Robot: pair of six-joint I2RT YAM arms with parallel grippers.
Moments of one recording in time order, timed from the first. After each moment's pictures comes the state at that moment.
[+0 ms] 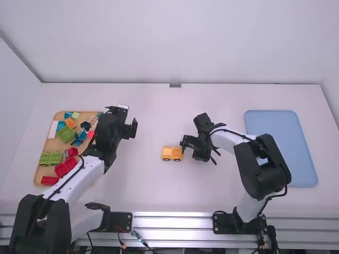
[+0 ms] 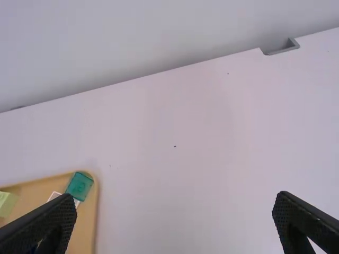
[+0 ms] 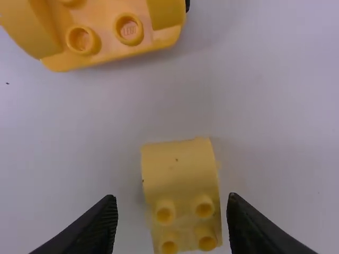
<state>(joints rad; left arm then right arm) -0.13 1.23 0.57 0.19 -0.14 0.15 0.41 1.82 0.96 -0.58 -0.14 -0.95</state>
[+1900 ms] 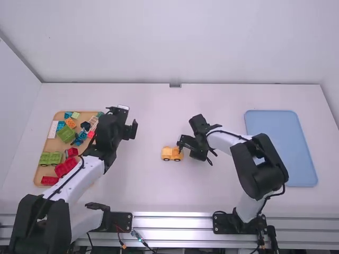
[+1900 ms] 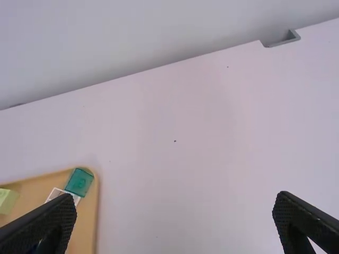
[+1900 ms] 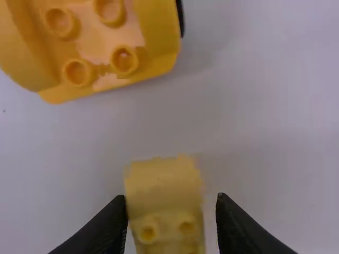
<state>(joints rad) -0.13 1.23 0.57 0.17 -0.14 0.17 0.46 1.85 0.96 -0.53 -0.09 -0.87</state>
